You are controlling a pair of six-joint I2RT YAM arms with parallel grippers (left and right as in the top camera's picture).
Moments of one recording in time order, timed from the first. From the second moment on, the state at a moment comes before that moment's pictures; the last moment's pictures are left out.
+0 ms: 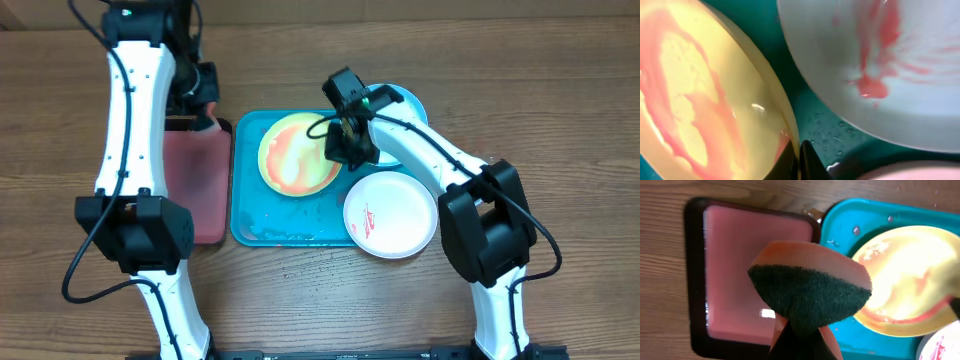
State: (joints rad) left arm -0.01 2.16 2.33 -1.60 -0.01 -0.19; right arm 0.54 2.17 1.77 -0.97 -0.06 0.67
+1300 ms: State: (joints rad) left arm 0.05 2.16 2.34 -1.59 -0.07 -0.19; right arm 1.06 2.17 1.99 -1.59 1.22 1.08
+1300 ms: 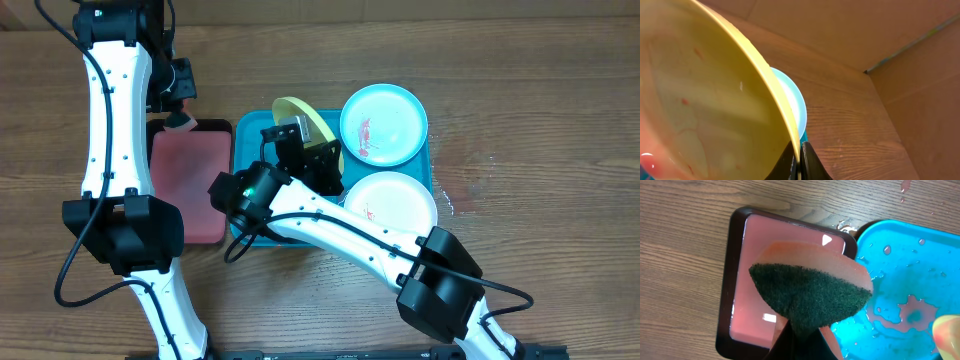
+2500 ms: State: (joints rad) left arm 0.02 2.16 2.33 -1.56 -0.01 -0.20; right arm 0.41 2.12 1.99 -1.21 -0.19 0.44
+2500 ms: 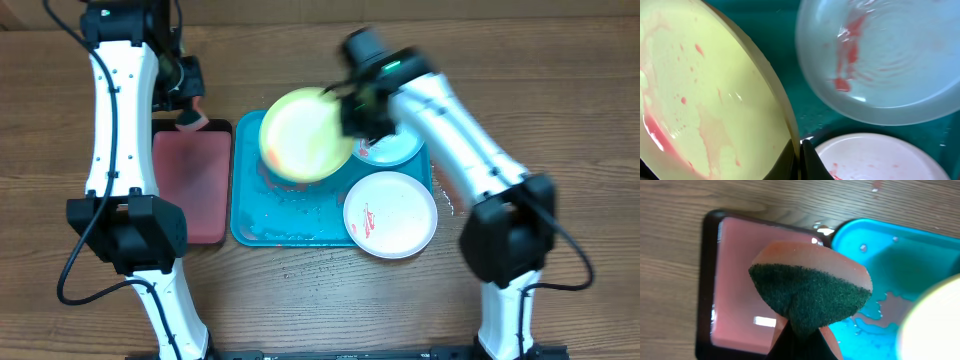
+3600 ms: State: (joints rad) left arm -0.14 2.17 2.33 -1.49 0.02 -0.21; right arm -0.35 2.09 1.52 -1.12 -0.14 0.36
